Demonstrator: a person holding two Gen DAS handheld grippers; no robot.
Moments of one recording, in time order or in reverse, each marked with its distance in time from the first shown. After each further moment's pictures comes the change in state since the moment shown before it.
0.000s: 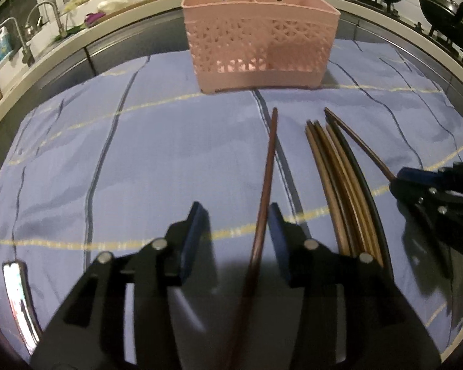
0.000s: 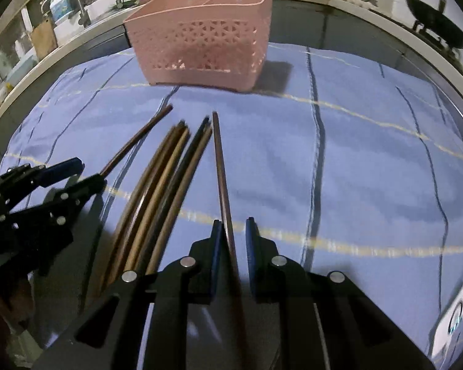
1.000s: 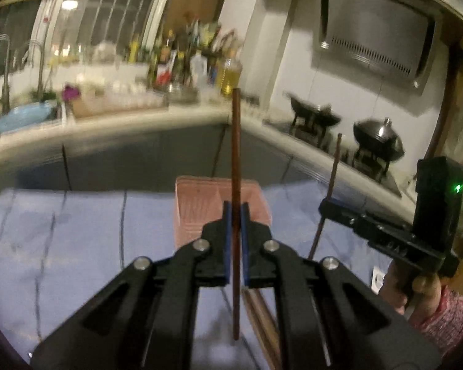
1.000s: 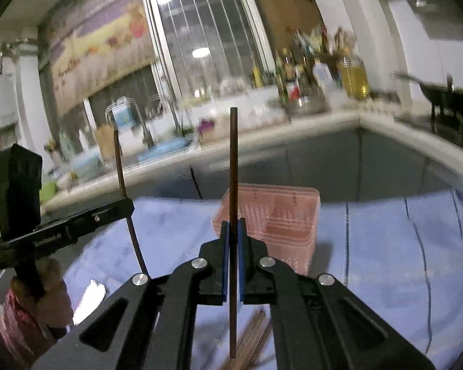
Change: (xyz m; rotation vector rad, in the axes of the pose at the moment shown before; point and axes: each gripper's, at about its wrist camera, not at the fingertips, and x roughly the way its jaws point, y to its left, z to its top) left arm -0.160 0.079 0.119 -0.092 -0.480 -0.371; right arm -0.157 0.010 0.109 0.004 -0.623 0.265
